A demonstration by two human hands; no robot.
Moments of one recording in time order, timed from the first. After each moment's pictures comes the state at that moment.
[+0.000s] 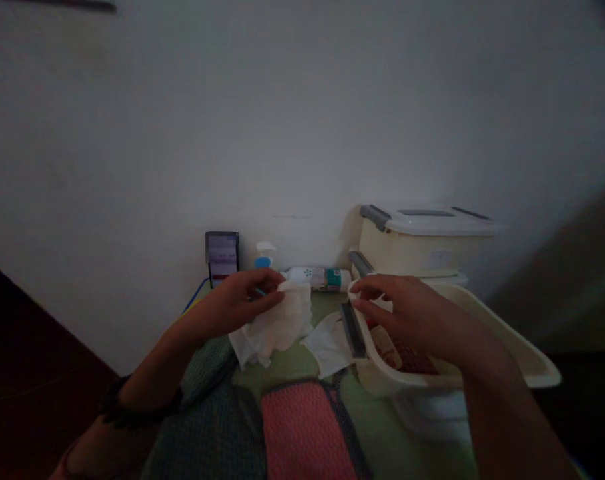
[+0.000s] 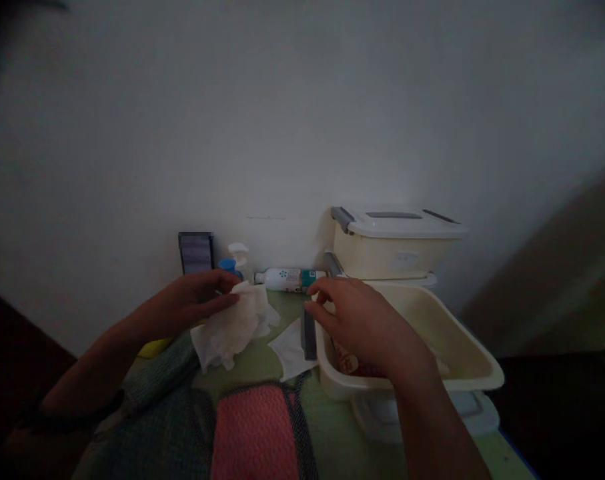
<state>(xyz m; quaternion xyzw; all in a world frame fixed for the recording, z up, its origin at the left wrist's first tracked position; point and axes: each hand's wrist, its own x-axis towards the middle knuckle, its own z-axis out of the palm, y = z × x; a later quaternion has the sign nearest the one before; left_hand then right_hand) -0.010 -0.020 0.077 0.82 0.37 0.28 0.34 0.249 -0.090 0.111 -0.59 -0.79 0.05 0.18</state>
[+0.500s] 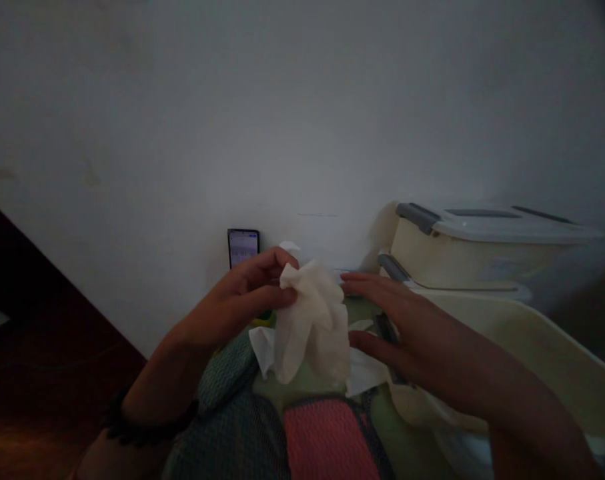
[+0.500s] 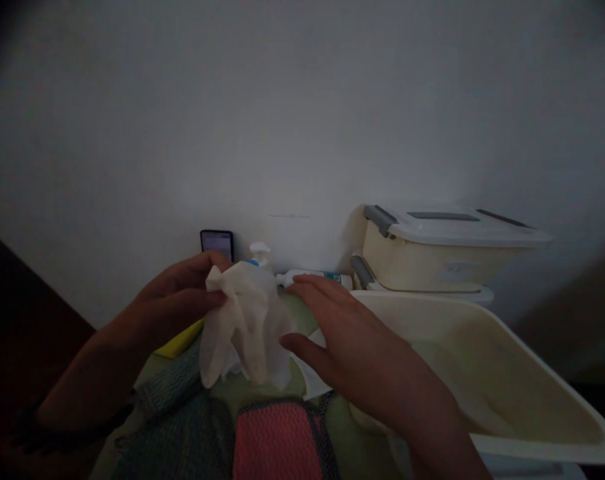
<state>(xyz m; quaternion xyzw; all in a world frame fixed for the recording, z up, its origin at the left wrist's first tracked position) -0.016 -0.032 0.095 0.62 0.25 0.42 0.61 0.211 -0.081 0.095 -0.49 -0.84 0.05 0.21</state>
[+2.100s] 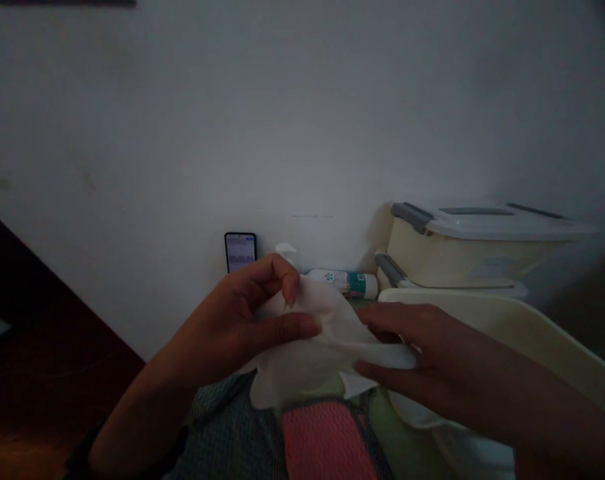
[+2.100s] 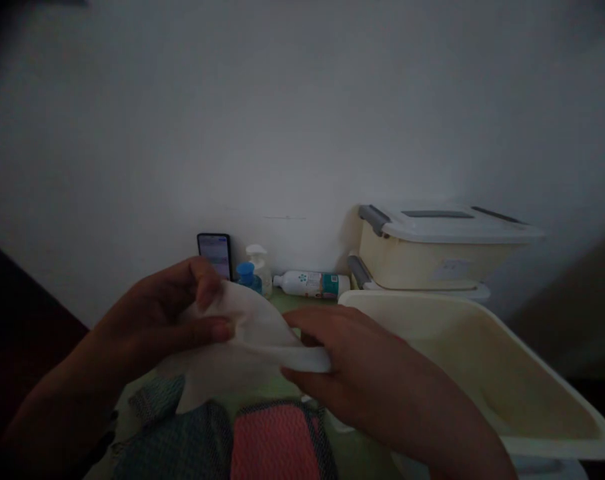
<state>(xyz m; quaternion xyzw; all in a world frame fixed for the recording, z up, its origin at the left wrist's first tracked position) -0.008 -0.058 0.112 0.66 0.26 0.40 0.58 0.217 -0.097 0.115 -0.48 -0.85 0.18 0.16</state>
